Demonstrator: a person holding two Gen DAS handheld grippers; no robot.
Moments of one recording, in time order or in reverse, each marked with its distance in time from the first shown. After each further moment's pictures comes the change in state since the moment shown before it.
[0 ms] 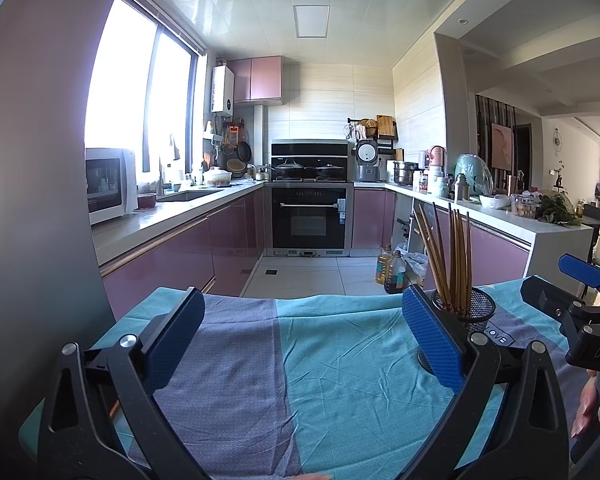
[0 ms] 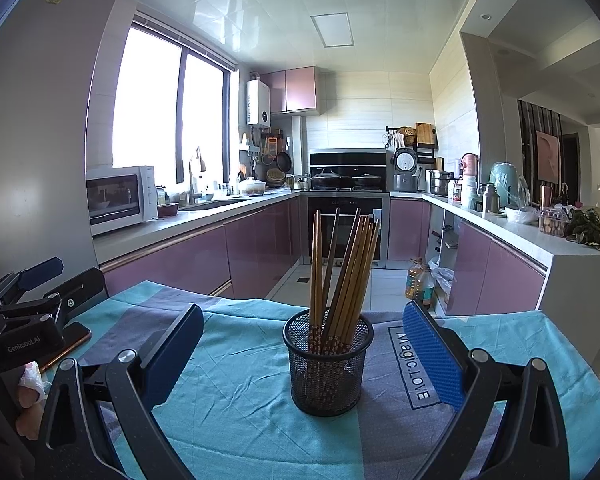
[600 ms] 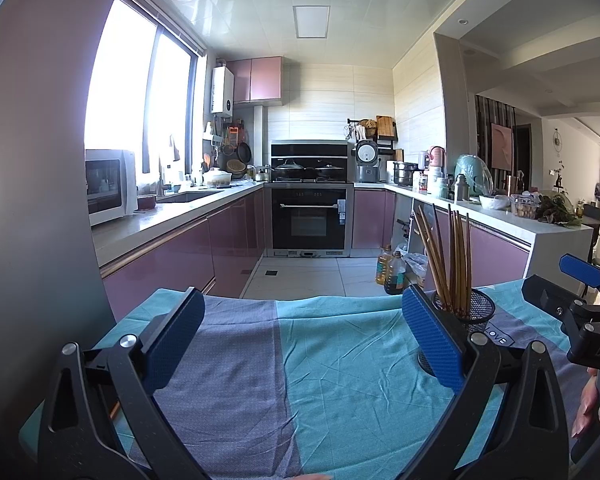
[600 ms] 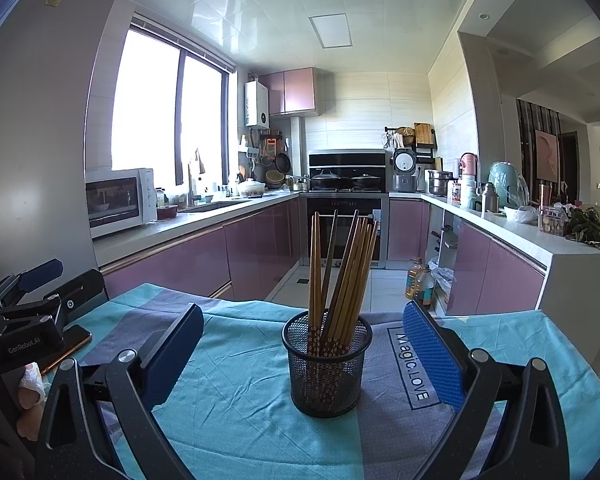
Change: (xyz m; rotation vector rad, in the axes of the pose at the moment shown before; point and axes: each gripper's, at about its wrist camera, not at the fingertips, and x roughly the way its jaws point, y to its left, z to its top) left arm 0.000 -0.002 0.000 -0.001 -0.001 0.002; right arm 0.001 0.002 0.002 0.002 -0.005 -0.003
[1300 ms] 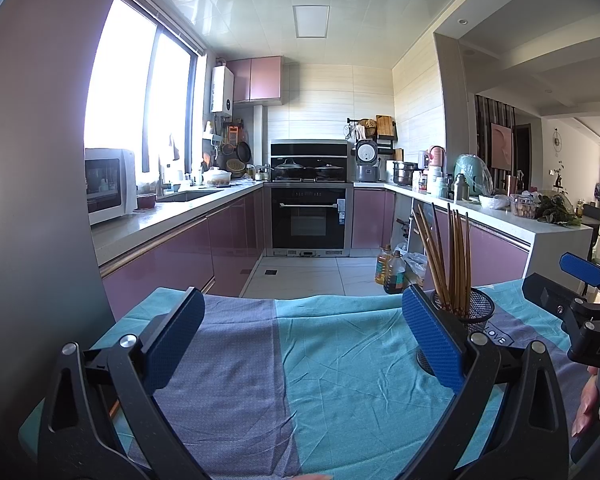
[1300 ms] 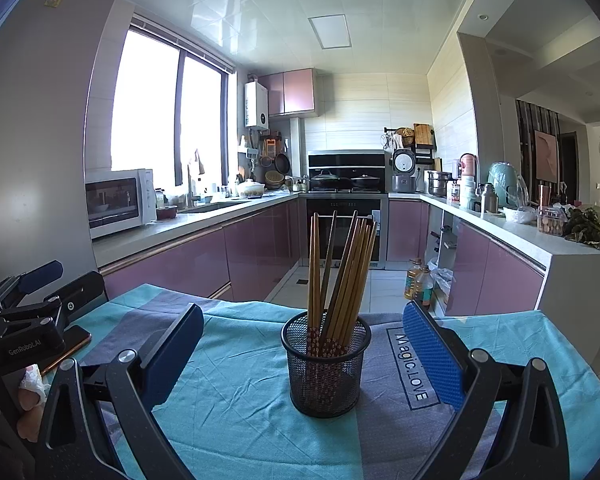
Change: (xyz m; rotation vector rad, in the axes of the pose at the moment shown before) left arm 0.000 0.000 0.000 -0.001 0.003 0.000; right arm 0.000 0.000 0.000 0.002 -0.003 -0.003
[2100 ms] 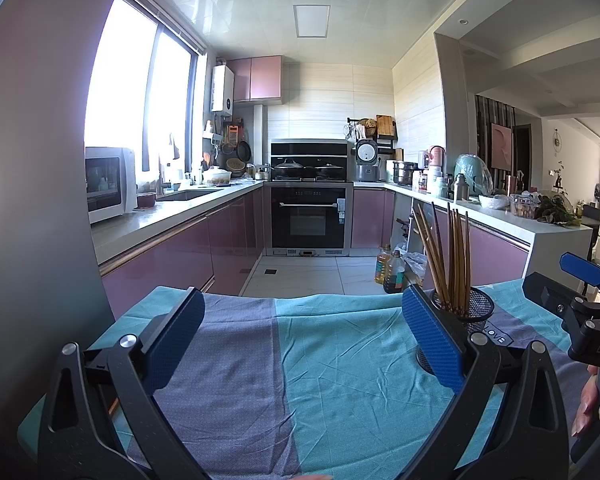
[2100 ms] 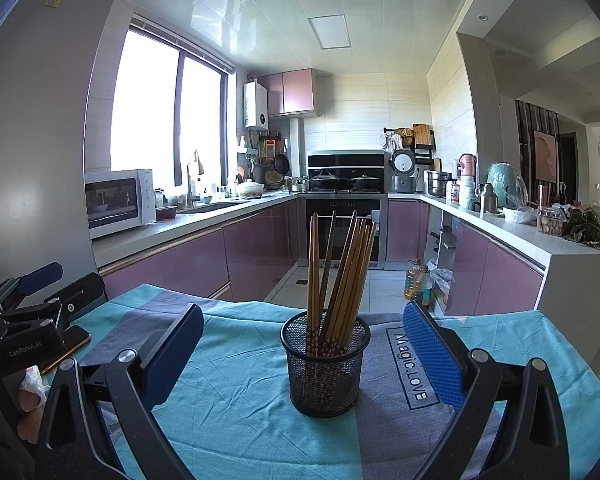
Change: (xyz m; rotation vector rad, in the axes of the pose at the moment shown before) left arm -0.001 -0.001 0.000 -0.001 0.001 0.001; right arm 0.000 -0.001 0.000 0.001 0.002 -0.002
